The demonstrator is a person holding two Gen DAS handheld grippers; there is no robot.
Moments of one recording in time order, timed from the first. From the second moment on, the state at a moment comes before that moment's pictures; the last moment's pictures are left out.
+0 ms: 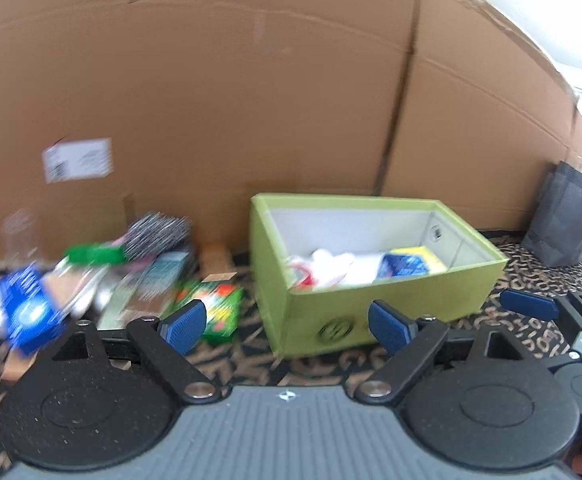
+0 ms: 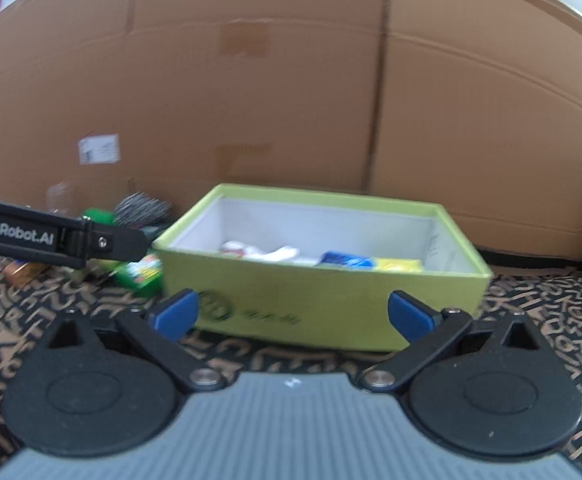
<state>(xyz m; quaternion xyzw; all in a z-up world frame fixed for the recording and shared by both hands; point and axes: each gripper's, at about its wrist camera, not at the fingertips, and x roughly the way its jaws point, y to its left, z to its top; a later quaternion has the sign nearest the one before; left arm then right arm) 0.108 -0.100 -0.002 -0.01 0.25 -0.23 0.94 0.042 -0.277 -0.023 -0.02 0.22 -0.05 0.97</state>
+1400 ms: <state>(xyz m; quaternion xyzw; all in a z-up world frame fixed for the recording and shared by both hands) 0.142 0.135 -0.030 -0.16 0.28 -0.06 0.94 0.224 -0.049 -0.068 -0.06 0.29 0.20 0.94</state>
